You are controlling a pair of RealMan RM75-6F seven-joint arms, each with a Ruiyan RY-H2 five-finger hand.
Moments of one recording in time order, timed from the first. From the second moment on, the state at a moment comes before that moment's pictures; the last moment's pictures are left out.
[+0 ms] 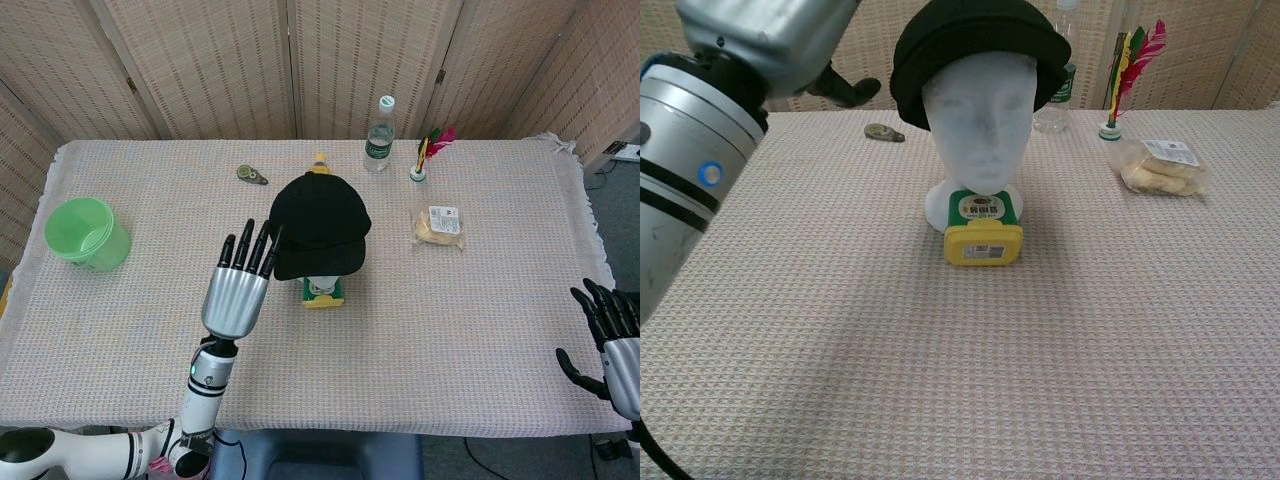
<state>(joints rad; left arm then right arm) -0.72 -1.81 -0.30 -1.57 1.51 1.55 1.11 0.01 -1.01 0.03 -1.65 -1.63 1.62 0.13</state>
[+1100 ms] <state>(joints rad) -0.72 -1.54 -0.46 -1.42 1.20 1.29 0.65 0.05 -1.07 0.08 -1.66 -1.50 1.52 -0.02</state>
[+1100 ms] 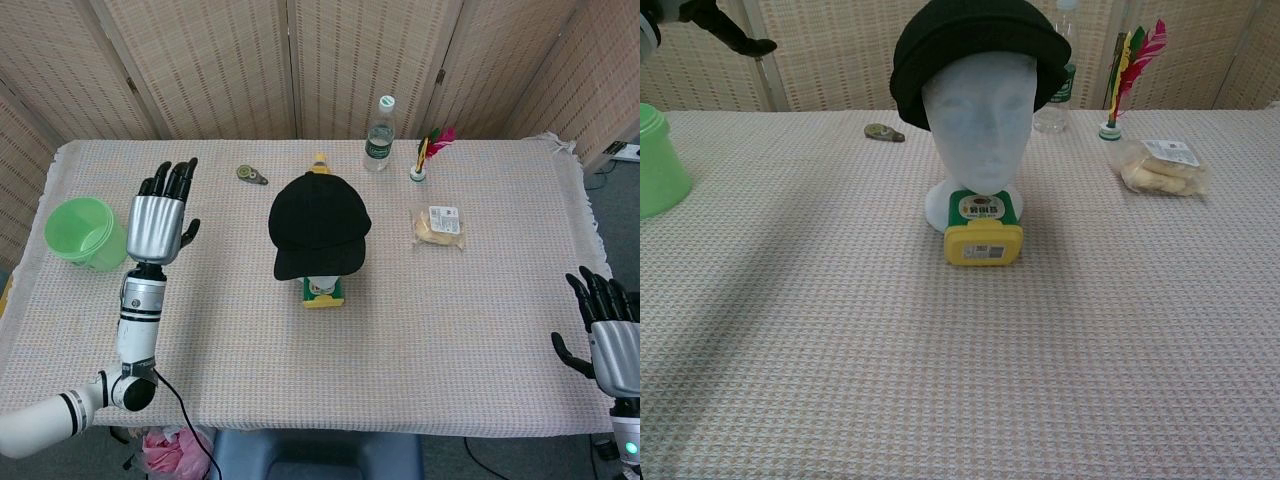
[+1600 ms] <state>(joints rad) -0.54 -1.40 -0.40 -1.34 1.17 1.28 0.19 0.08 -1.10 0.08 -1.66 -1.48 1.47 -0.08</state>
